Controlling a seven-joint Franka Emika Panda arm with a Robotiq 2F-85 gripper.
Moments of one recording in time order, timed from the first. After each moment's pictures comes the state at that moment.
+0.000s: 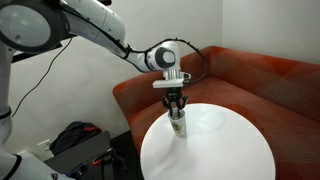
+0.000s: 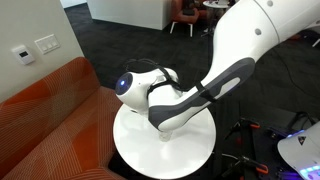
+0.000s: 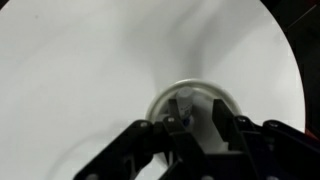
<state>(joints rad) 0.12 0.65 0.10 -1.73 -0.37 1.95 -0.35</state>
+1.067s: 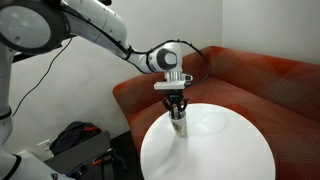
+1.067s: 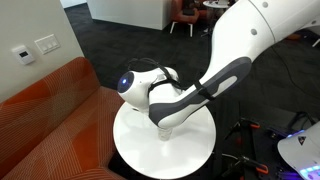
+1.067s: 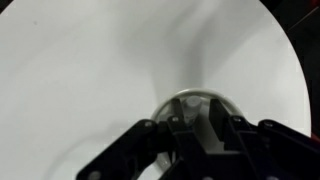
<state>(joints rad) 0.10 0.66 0.10 -1.73 -0.37 1.95 -0.35</state>
